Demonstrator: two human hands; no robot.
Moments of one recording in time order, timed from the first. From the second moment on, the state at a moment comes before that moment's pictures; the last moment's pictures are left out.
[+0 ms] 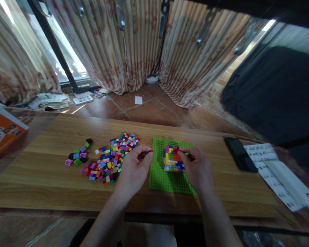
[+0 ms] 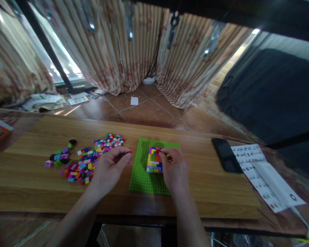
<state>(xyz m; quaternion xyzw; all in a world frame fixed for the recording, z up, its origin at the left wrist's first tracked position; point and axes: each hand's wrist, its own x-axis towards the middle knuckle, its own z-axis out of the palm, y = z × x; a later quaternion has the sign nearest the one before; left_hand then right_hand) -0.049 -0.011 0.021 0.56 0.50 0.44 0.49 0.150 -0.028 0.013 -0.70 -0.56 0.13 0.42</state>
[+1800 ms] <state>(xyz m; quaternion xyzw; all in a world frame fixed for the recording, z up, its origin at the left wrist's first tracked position) -0.049 -0.013 0.028 0.57 0.51 0.44 0.47 0.135 -0.029 0.004 -0.71 -0.59 0.07 0.39</state>
